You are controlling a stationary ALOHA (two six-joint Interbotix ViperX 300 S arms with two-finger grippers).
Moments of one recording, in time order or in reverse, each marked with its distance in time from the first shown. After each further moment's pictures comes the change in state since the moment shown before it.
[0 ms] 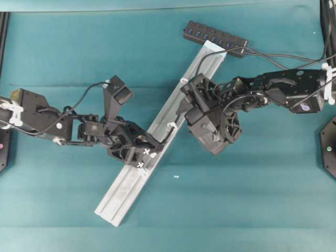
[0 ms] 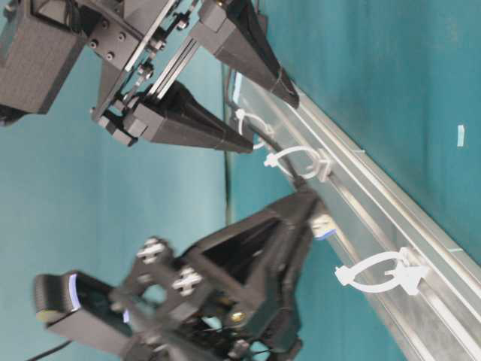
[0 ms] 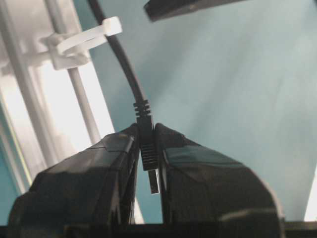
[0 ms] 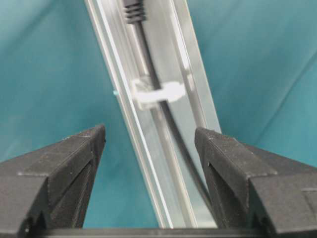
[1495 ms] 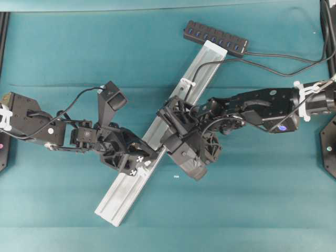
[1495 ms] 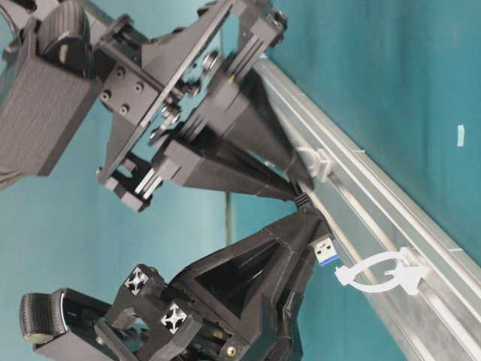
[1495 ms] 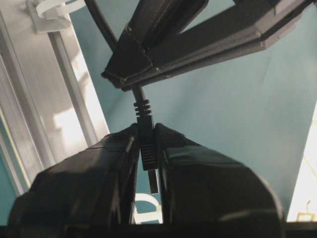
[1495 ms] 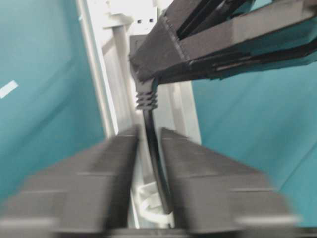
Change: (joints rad) left arm -0.041 -0.035 0.031 0.000 0.023 -0.031; right arm 0.115 0.132 -0.132 0.002 -0.034 0.000
